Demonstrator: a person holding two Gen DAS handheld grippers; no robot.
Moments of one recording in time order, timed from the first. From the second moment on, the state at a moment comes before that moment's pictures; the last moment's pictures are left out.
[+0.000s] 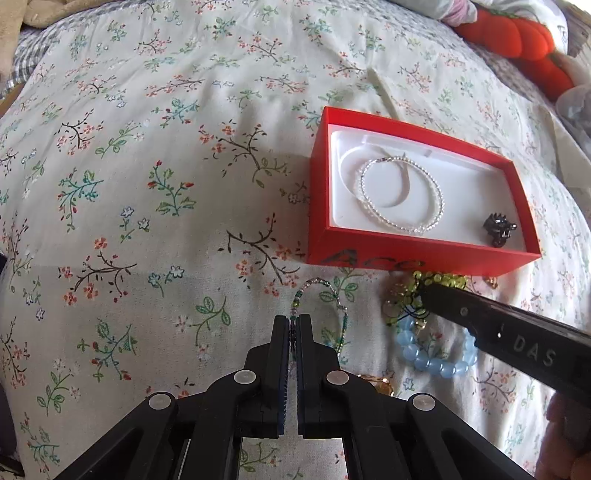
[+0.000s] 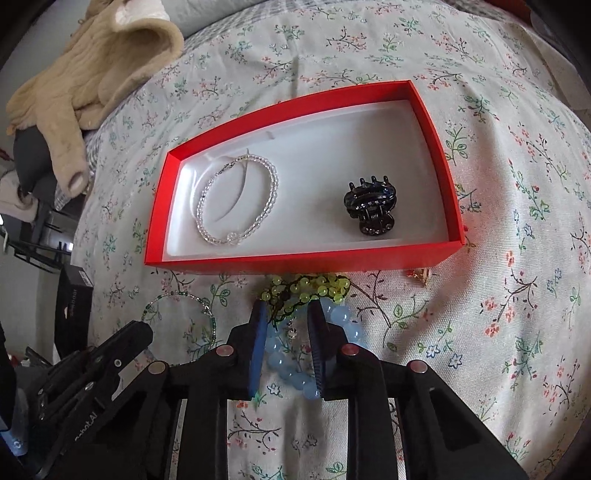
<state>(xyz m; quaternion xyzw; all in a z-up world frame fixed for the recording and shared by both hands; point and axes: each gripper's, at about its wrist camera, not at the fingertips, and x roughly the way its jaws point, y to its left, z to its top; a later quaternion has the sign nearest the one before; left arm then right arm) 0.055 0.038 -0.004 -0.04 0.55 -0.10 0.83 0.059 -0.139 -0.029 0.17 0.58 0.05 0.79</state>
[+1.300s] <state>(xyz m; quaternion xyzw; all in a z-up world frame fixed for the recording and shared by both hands) 0.036 0.013 0.012 -0.03 0.54 -0.13 0.83 0.010 -0.194 -0.012 0.06 0.64 0.02 0.77</state>
